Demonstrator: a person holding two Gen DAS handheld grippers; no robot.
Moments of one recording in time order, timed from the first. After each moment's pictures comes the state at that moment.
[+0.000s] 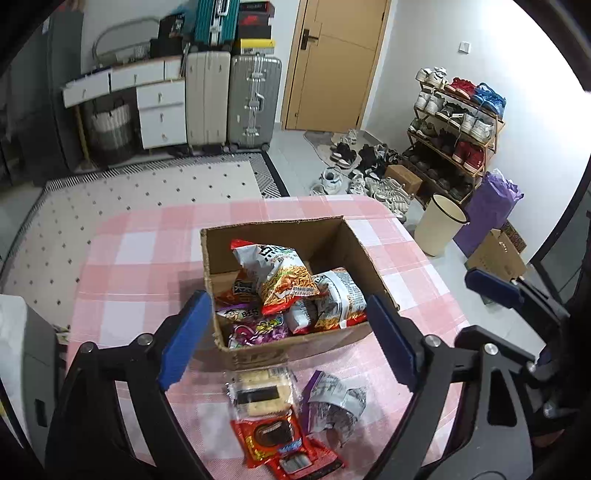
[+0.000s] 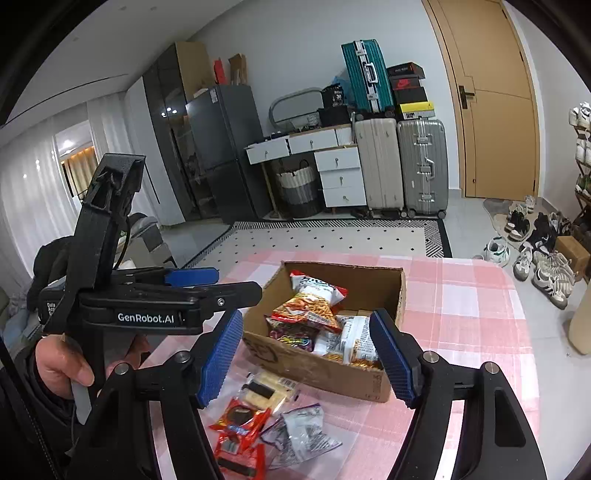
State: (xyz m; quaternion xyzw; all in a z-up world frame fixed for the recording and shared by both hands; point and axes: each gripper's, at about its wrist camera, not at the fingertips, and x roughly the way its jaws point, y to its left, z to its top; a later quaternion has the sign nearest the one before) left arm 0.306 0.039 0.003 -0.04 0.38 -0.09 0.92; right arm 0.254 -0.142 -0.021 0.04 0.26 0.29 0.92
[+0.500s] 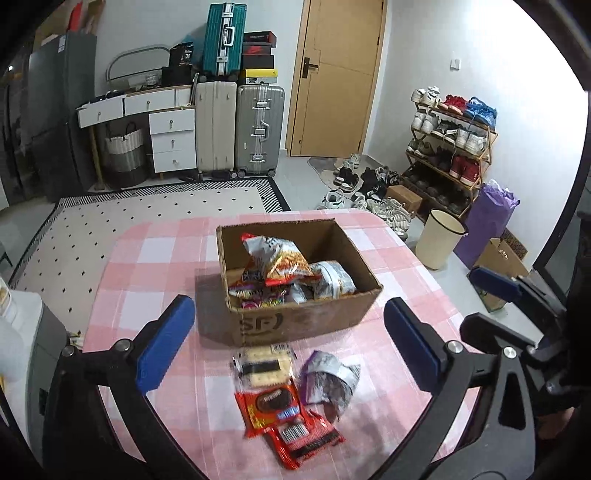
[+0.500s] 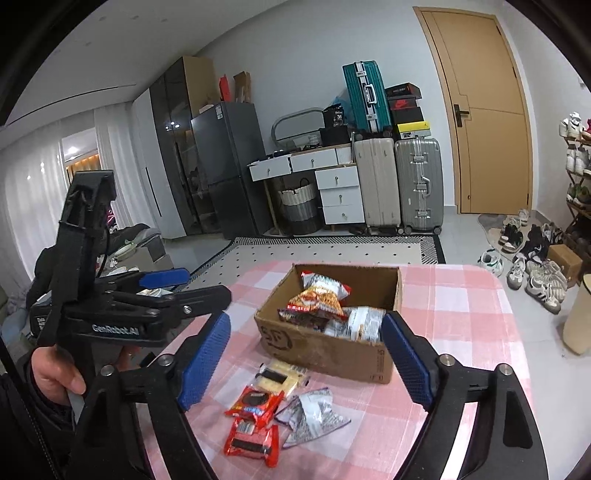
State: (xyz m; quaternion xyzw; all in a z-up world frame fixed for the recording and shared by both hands) left arm 0.206 0.042 0.024 -0.04 0.32 -0.08 0.94; right arm 0.181 -0.151 -0.021 0.04 0.23 0.28 0.93
